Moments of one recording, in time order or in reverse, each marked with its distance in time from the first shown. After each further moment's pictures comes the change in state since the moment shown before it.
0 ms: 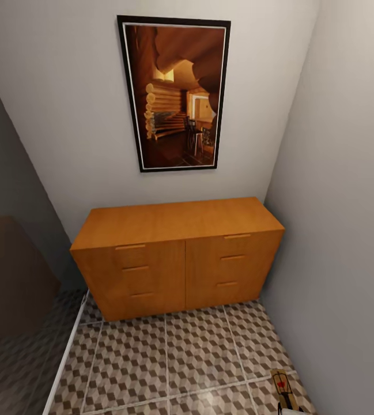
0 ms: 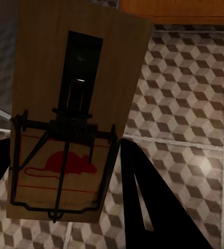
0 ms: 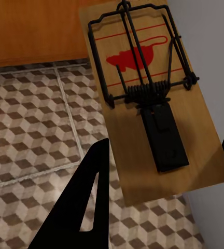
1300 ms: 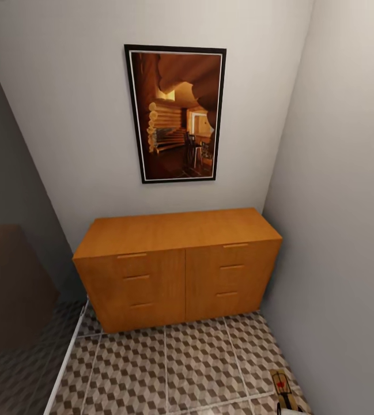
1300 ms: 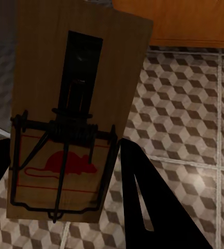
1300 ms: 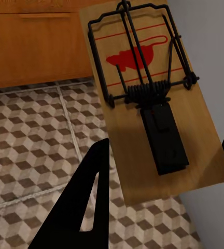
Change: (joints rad) left arm 0.000 -0.002 -0.001 0.000 -0.001 0.000 0.000; right arm 0.000 0.003 0.000 0.000 0.001 0.001 0.000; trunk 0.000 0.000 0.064
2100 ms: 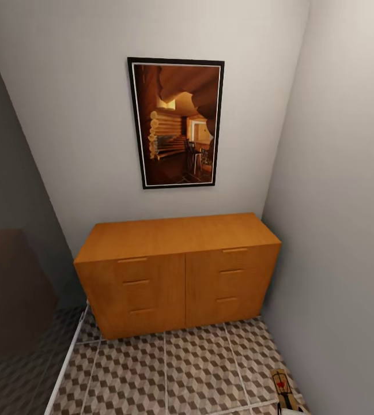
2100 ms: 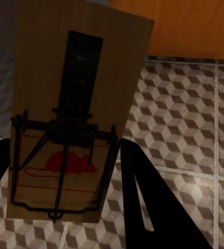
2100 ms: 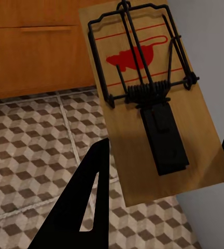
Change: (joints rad) left arm 0.000 0.000 0.000 0.000 0.000 0.000 0.000; right arm 0.000 -0.001 0.000 0.000 0.000 -0.001 0.000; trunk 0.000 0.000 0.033
